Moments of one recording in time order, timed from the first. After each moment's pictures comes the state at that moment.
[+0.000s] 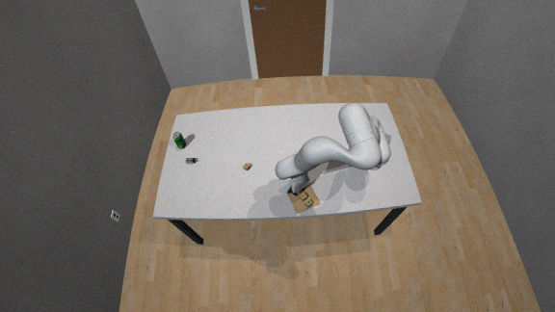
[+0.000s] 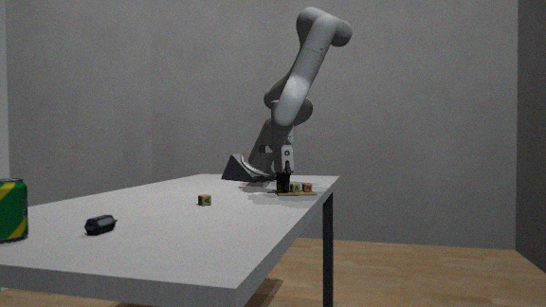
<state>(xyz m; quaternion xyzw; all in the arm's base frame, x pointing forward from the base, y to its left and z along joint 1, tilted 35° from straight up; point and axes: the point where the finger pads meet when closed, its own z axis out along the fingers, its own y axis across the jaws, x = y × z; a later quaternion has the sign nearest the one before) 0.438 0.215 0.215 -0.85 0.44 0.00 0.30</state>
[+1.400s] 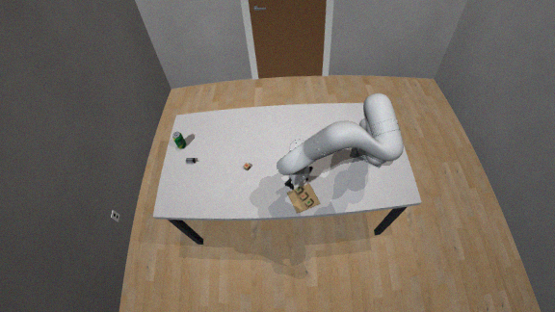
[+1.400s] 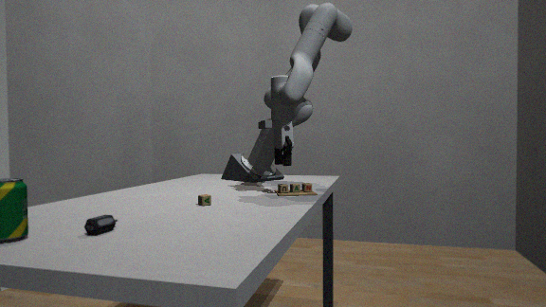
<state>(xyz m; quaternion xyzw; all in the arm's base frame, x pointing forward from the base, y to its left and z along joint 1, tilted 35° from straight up) 0.414 0.171 0.288 -0.85 0.44 0.00 0.30</state>
